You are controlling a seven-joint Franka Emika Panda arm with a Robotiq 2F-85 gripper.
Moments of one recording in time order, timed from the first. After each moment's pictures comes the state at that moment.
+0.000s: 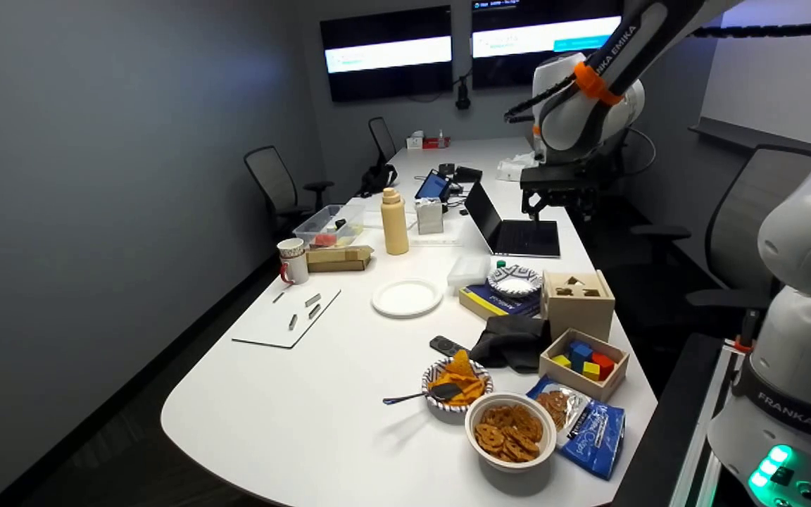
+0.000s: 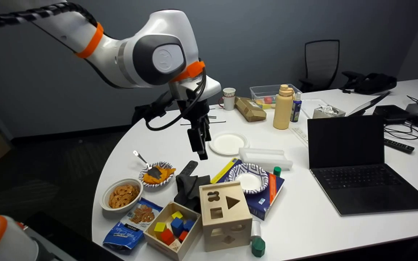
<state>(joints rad) -0.39 -0.19 -0.02 -2.59 -0.32 2.47 1.04</state>
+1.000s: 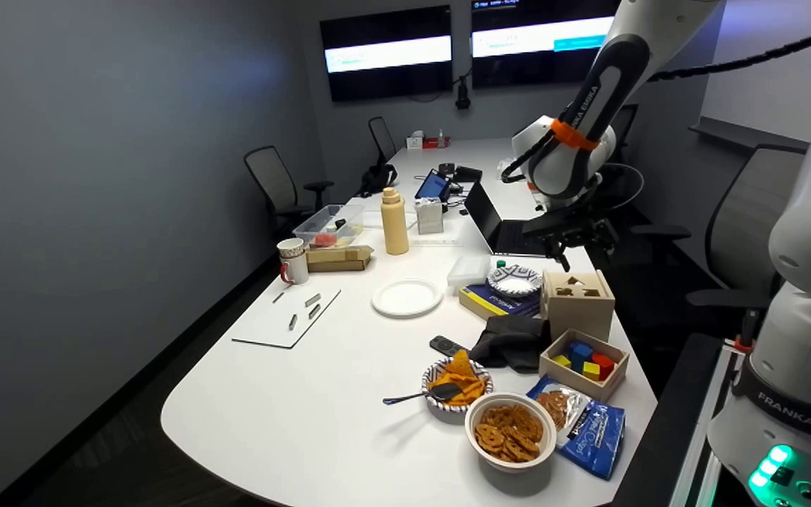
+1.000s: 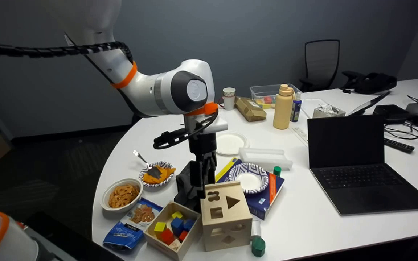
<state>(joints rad) -0.29 0.10 -0.15 -2.48 -0.49 2.28 1.31</state>
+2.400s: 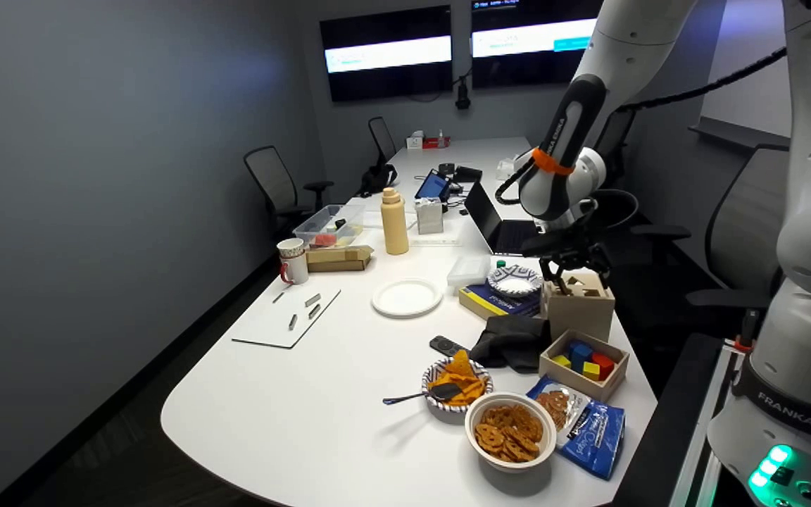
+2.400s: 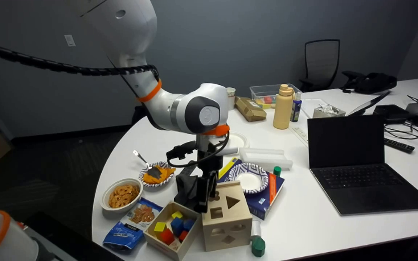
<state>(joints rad) -0.22 0.31 -0.24 -2.39 -0.30 2.34 1.15</state>
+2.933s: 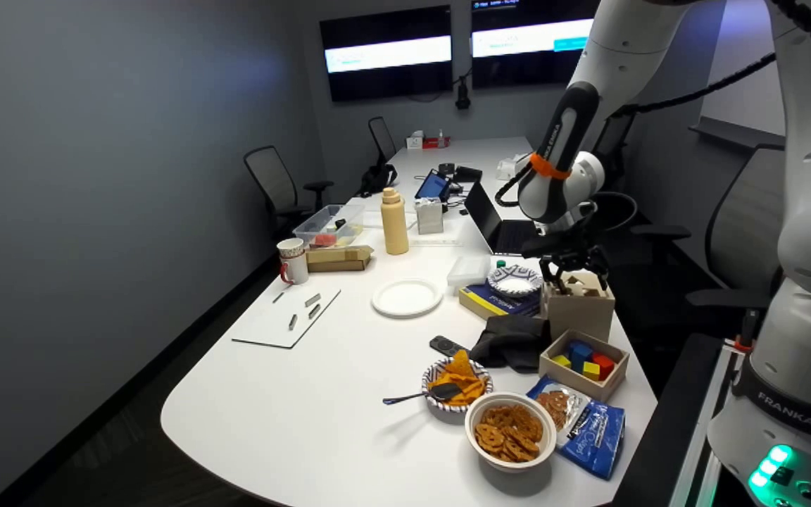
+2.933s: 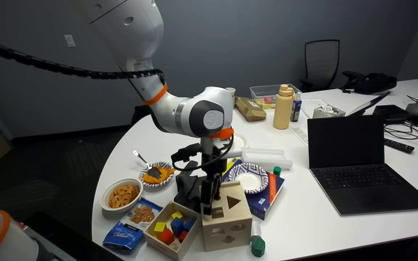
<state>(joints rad) -0.22 0.35 -0.26 -2.36 -0.28 2.36 1.13</state>
